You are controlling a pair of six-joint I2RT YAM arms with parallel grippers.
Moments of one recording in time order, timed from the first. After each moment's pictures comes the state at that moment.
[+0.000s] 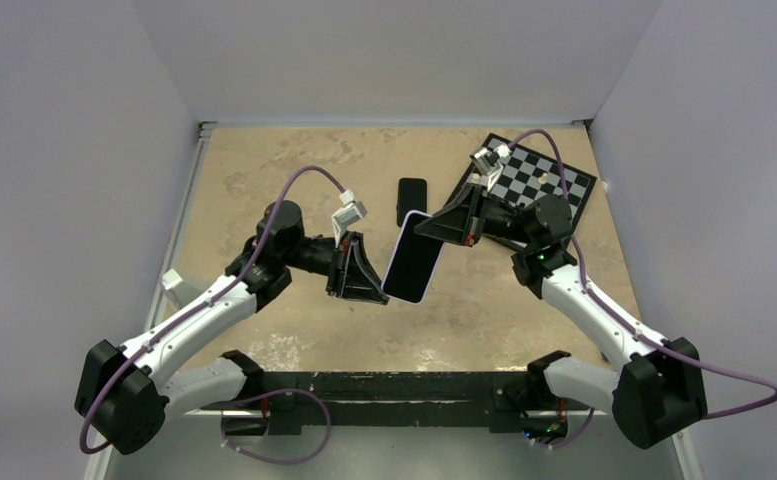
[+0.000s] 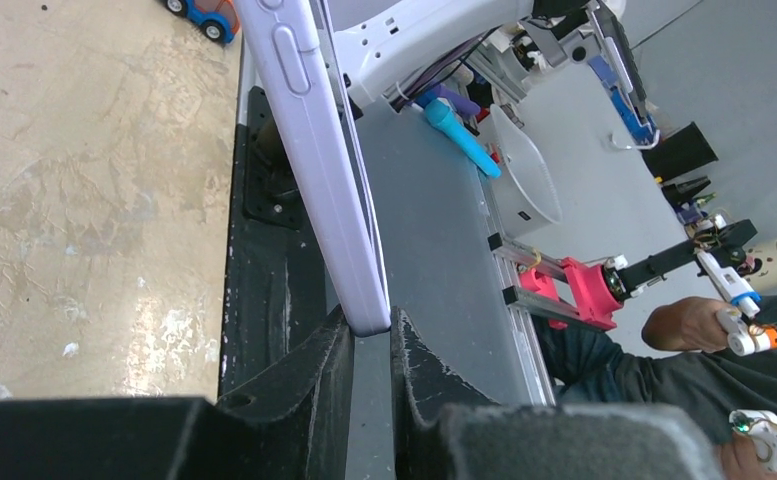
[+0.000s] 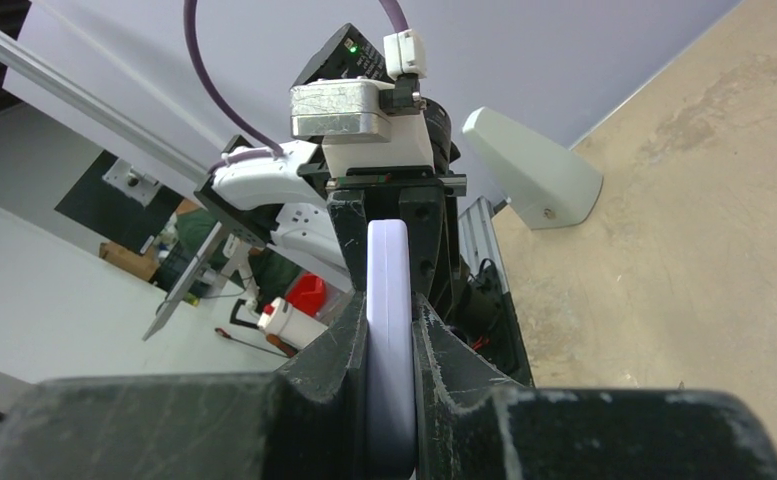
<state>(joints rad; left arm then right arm) -0.60 1.07 0.73 0.21 1.19 -0.62 0.40 1.12 0.73 0.76 -0.99 1.19</state>
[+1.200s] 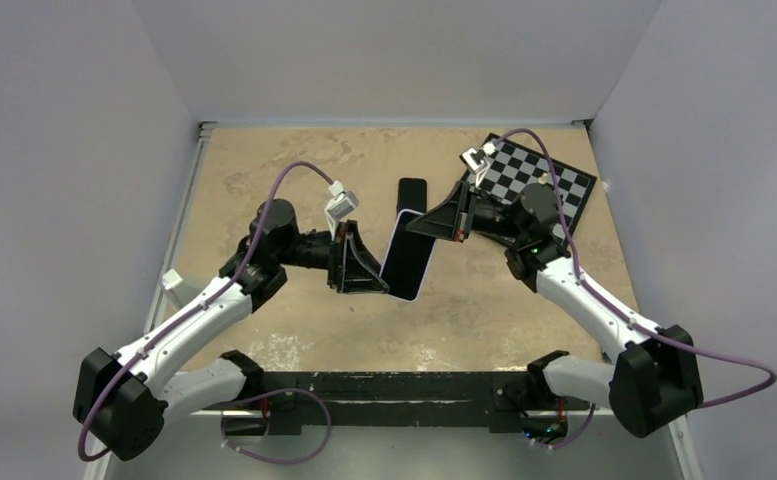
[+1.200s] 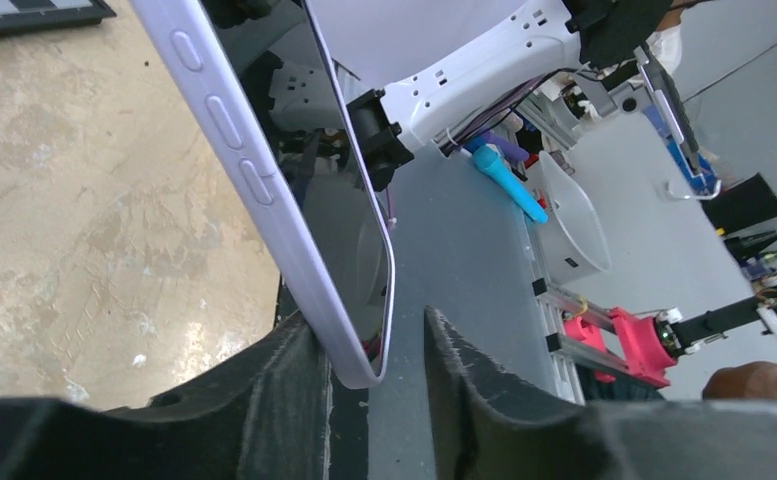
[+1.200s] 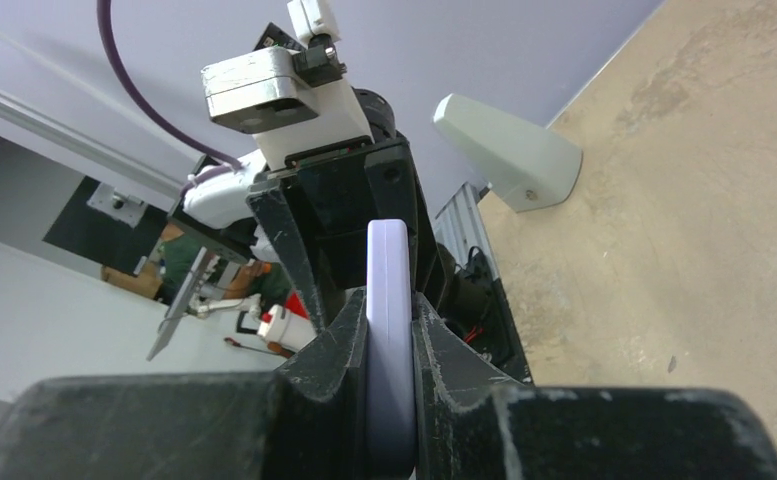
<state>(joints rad) -0.57 1.04 0.74 0.19 1.07 -0.60 0.42 1.17 0.77 0.61 -0.95 1.13</state>
